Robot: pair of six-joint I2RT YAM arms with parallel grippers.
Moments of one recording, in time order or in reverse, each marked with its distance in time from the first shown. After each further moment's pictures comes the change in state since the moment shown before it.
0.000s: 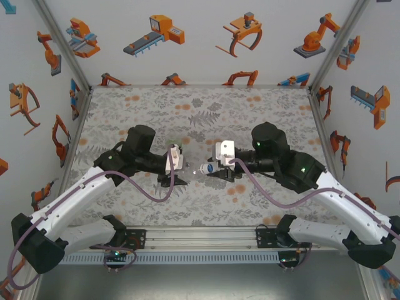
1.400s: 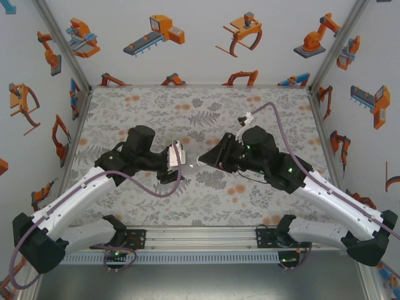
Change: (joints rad) left arm 0.011 0.002 -0.022 0.029 -0.162 -0.062; right arm 0.008 0.024 -0.106 0.108 0.469 1.665
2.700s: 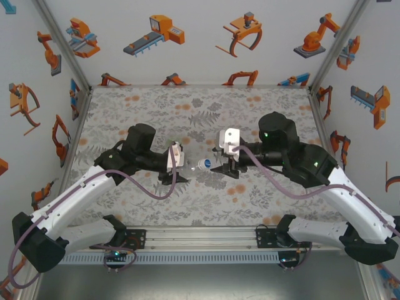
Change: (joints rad) left arm -0.010 0.009 0.033 -0.011 0.132 0.037; right arm -0.014 0.027 0.317 -0.282 -0.422 -1.669
